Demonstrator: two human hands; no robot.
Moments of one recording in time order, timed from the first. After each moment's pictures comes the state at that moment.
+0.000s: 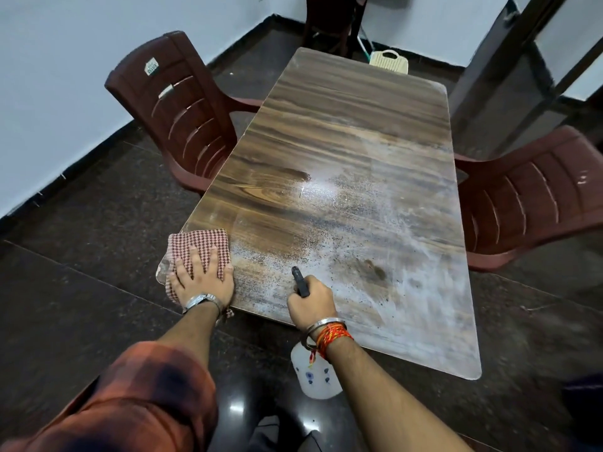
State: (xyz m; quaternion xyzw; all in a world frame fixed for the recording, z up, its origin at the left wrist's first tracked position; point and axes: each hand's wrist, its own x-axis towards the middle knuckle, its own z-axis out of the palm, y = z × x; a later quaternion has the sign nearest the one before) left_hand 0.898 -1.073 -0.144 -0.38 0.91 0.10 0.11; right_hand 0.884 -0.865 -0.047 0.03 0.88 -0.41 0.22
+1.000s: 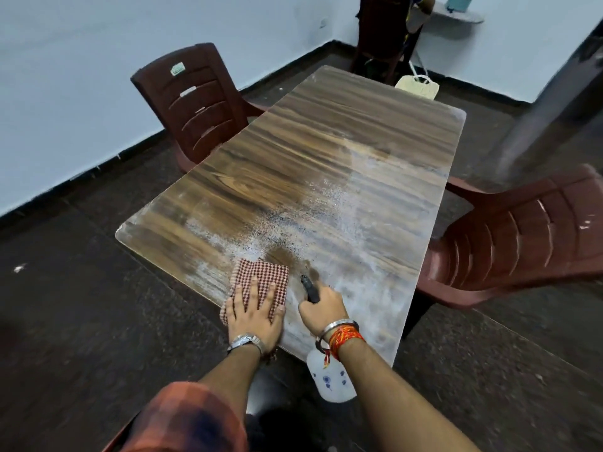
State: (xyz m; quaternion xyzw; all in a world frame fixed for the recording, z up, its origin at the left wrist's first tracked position) left_hand 0.899 -0.767 -0.145 -0.33 0.93 0.13 0.12; right_hand 0.814 -0.648 -0.046 -0.11 0.89 -0.35 0.27
